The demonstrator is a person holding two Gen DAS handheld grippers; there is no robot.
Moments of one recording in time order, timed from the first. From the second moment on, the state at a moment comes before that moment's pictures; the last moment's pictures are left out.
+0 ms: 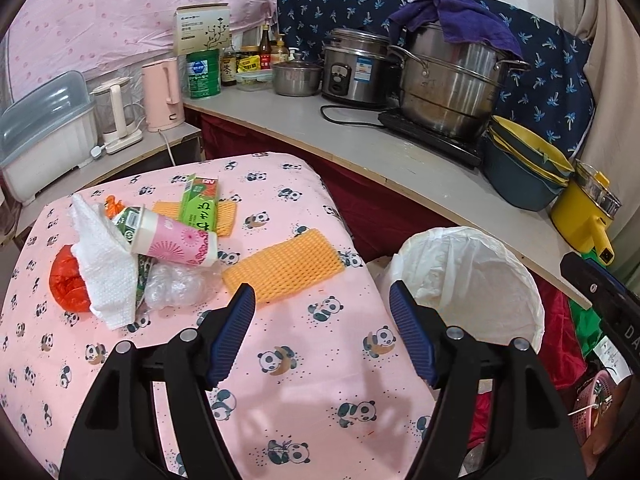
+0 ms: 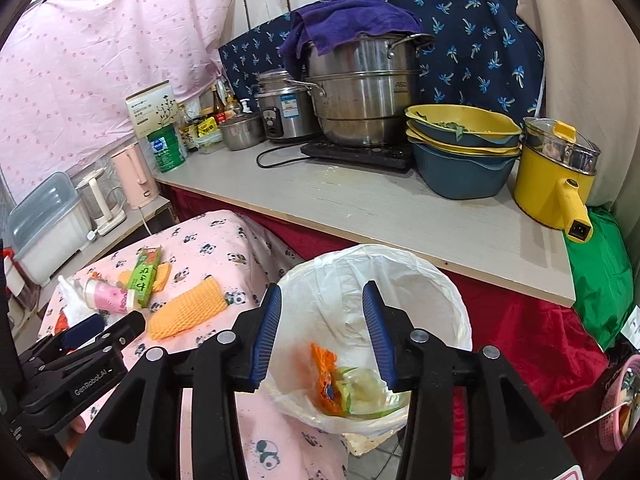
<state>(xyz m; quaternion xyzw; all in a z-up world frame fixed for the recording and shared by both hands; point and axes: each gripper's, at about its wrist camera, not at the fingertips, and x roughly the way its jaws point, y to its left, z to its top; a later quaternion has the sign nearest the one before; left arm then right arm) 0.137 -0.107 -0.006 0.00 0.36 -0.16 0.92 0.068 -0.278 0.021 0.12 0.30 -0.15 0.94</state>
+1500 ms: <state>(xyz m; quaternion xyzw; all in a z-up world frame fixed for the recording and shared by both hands) 0.141 0.105 -0.053 -0.07 0.40 0.00 0.91 0.121 -0.104 -0.018 0.08 0.36 -0.01 0.93</state>
